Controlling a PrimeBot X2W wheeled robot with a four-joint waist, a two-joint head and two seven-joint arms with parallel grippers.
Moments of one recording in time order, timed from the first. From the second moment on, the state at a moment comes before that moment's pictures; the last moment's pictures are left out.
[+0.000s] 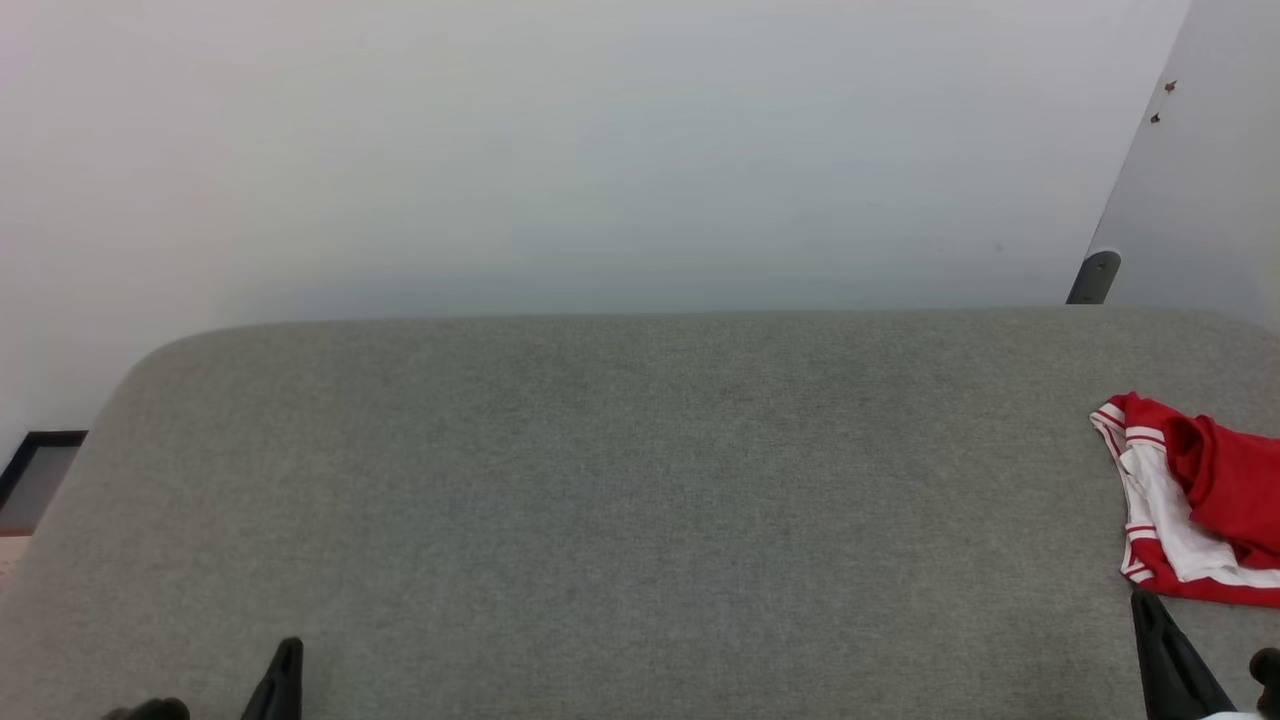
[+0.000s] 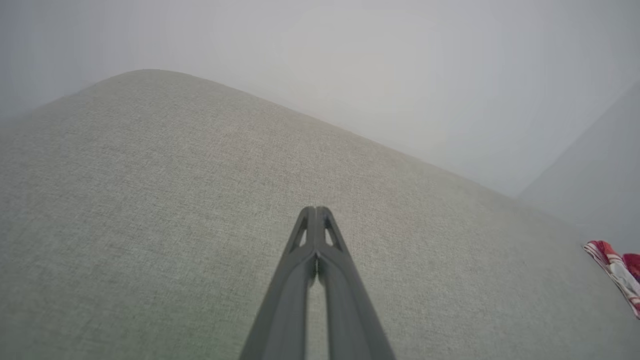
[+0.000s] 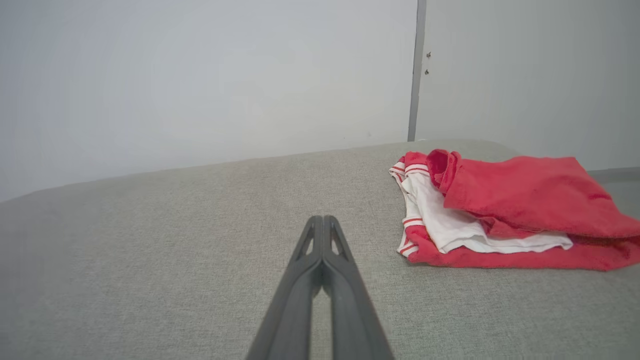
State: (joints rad) left arm 0.09 0.29 -0.02 0.31 -0.65 -0.13 -0.20; right arm 0.09 -0.17 -0.09 0.18 0.28 0.13 -0.14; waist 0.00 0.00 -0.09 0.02
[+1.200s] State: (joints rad) left arm 0.01 0.19 0.04 0.28 -1.07 -0.13 -0.07; right arm 0.01 -0.12 -0.09 0.20 0.86 0.13 -0.03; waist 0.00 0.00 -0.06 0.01
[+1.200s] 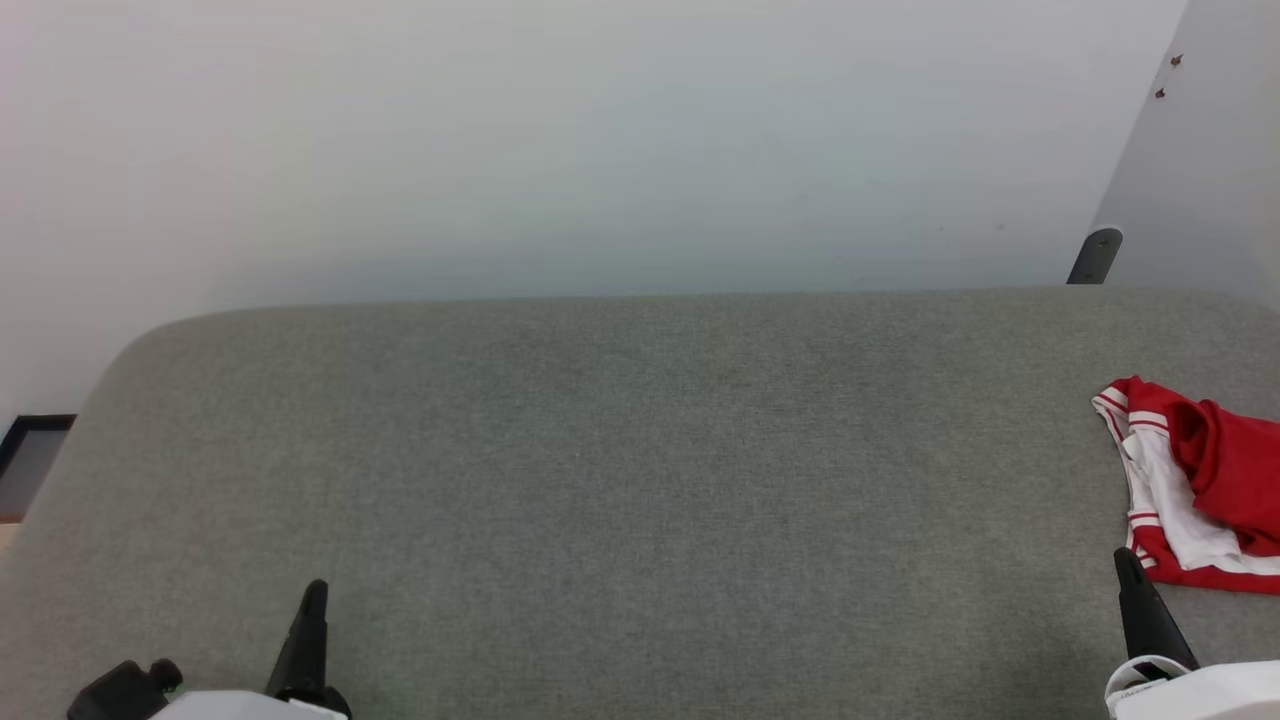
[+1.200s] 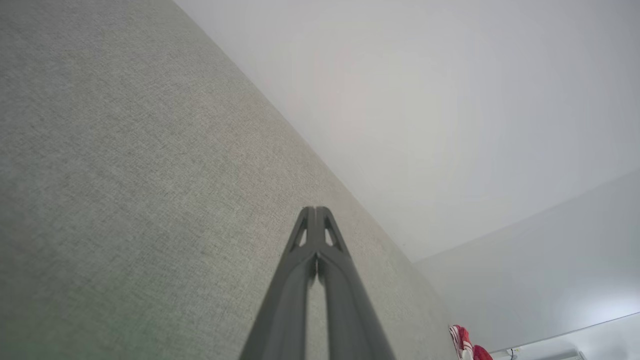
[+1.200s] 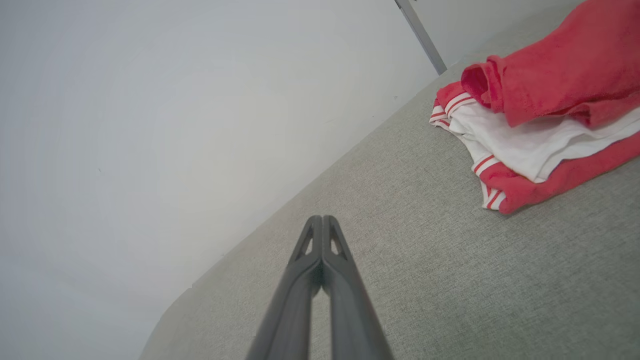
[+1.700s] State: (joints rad) left arm -0.02 0.16 0.06 0.28 -1.20 -0.13 -0.02; right arm -0.01 -0.10 -0.10 0.21 1.05 0.13 0.00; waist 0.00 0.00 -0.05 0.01
